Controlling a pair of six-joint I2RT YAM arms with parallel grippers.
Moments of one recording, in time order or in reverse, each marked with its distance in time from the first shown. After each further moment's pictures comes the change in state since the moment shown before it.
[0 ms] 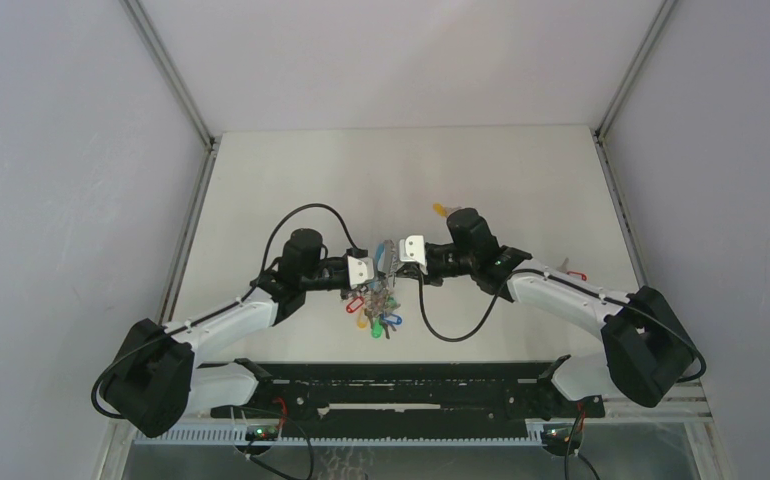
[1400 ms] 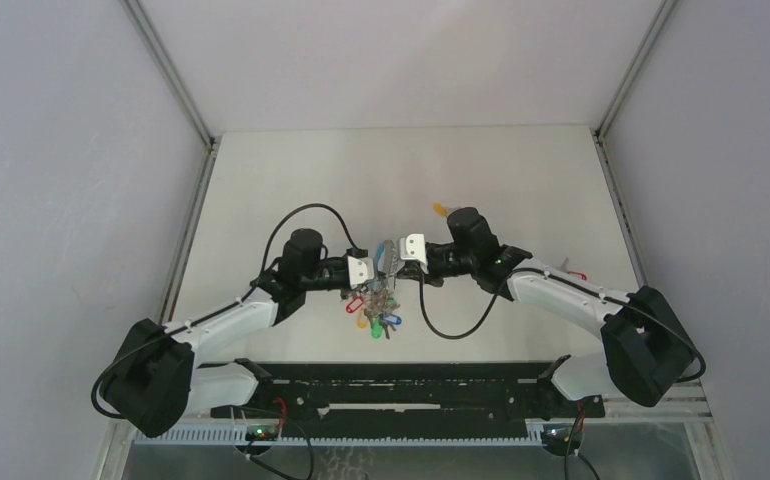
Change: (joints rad) left arm -0.001 0.000 0.000 0.002 -0.002 -0.001; right arm -0.007 0.003 0.006 -0.017 -0.020 0.021
